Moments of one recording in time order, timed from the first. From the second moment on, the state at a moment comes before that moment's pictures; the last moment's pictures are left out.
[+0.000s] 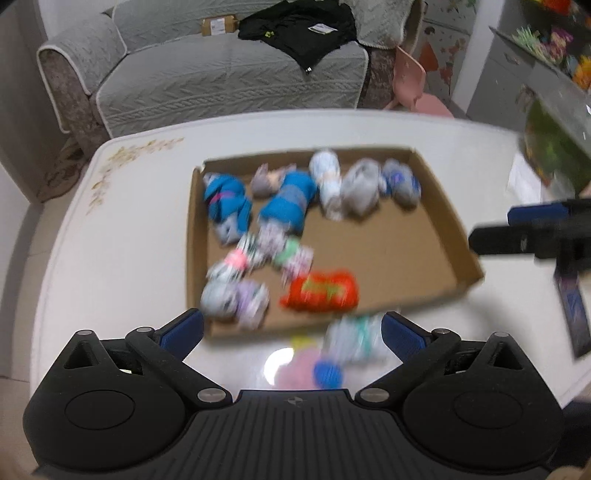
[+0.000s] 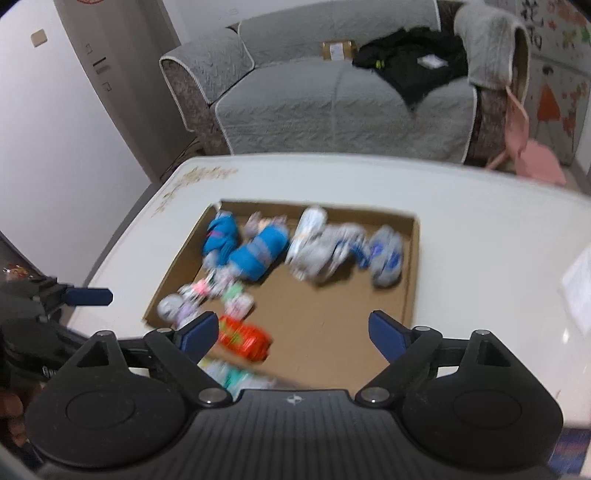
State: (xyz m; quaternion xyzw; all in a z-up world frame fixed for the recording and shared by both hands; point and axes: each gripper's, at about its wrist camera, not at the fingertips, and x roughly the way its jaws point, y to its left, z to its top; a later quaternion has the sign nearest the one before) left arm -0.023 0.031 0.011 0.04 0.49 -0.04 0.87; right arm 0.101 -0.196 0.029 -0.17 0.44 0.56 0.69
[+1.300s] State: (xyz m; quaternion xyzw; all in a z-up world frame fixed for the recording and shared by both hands) left arm -0.042 0.026 -0.106 0.11 0.45 -0.11 0.88; right arm 0.050 -0.151 -0.088 -0.15 0.58 0.46 0.65
